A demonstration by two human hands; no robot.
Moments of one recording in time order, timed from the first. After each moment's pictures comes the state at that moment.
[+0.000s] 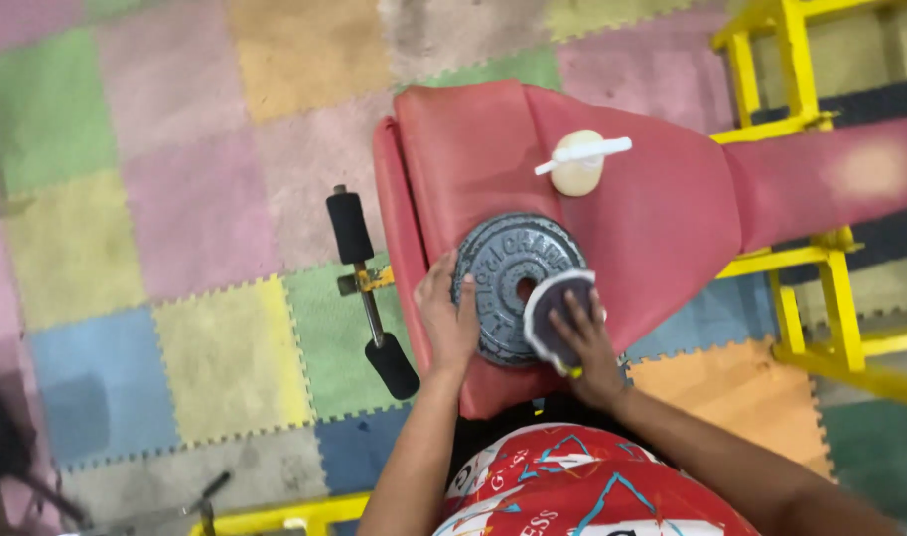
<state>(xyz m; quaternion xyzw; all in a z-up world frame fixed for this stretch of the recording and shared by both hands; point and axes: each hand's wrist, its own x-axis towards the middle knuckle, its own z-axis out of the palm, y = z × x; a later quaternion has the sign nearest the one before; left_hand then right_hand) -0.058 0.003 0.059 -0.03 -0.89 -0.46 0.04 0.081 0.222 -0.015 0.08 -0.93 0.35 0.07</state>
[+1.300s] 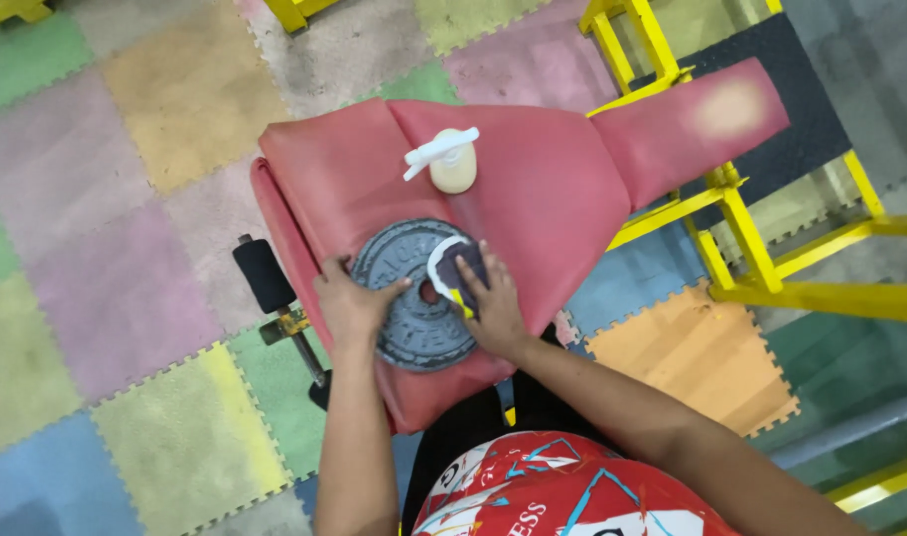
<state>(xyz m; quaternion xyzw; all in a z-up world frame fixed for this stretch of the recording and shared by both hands) -0.100 0.029 0.075 0.03 -0.95 -0.30 -0.08 0.037 0.212 -0.017 -0.08 -0.94 0.31 0.13</state>
